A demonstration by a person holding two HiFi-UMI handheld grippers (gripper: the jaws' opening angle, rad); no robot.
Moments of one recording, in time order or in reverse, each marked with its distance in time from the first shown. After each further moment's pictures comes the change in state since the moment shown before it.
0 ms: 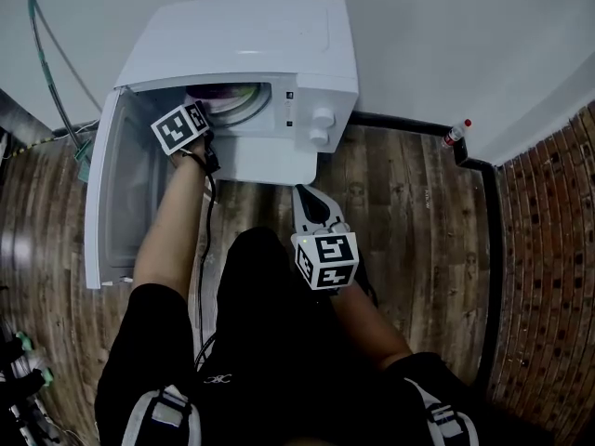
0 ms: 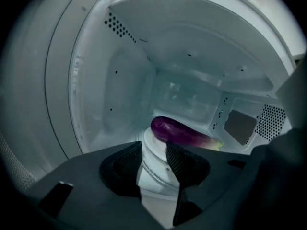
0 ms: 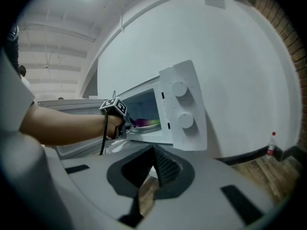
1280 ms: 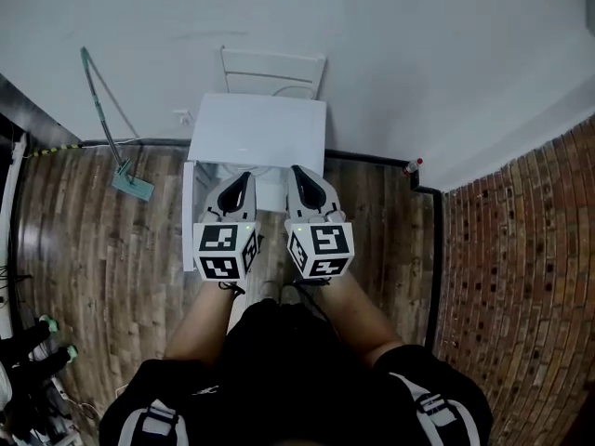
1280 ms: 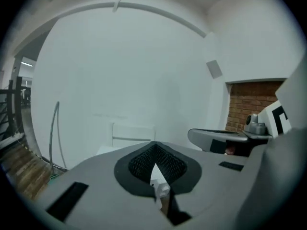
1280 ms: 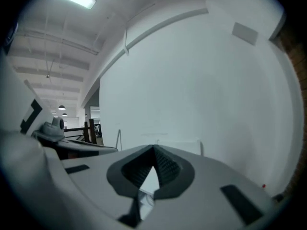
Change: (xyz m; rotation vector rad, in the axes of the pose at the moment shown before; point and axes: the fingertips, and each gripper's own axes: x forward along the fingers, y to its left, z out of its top) left arm -0.408 -0.234 0.256 0.314 -0.096 -0.390; right arm -0.096 0.090 0.451 -0.029 -0.109 0.006
